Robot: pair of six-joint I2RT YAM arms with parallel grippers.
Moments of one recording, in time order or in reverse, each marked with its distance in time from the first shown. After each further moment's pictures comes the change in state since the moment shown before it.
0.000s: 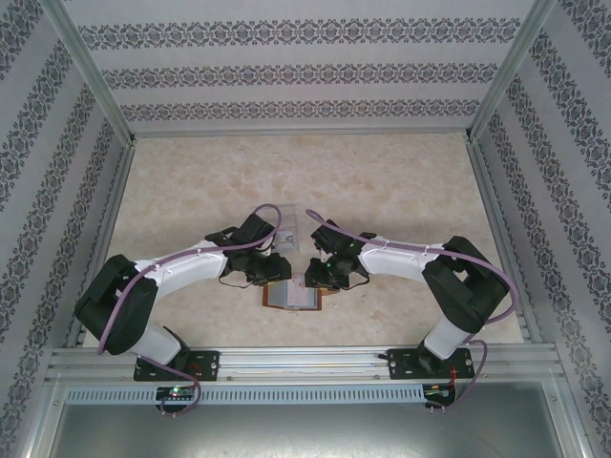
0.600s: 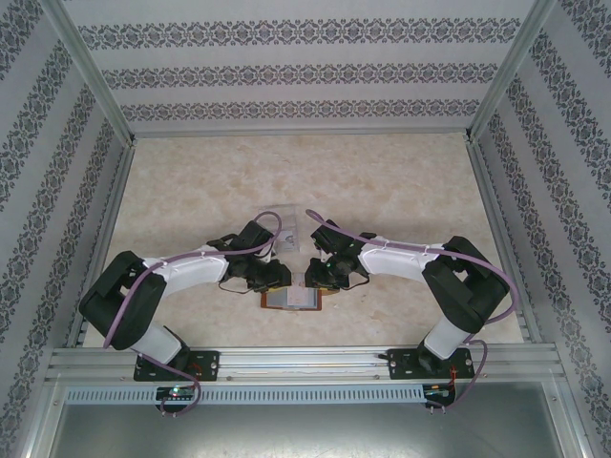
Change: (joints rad) left arm 0.004 0.035 -0.077 0.111 0.076 -0.011; right arm 0.000 0.000 0.000 0.000 0.003 0.000
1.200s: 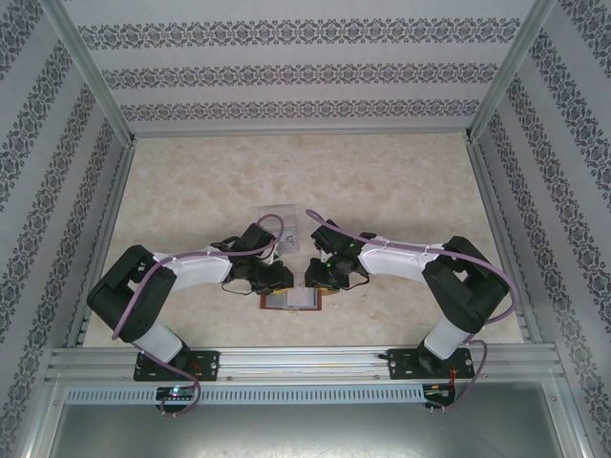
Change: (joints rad) left arm 0.000 0.058 -0.024 0.107 0.062 -0.035; right arm 0.000 0.000 0.000 0.000 0.001 0.000
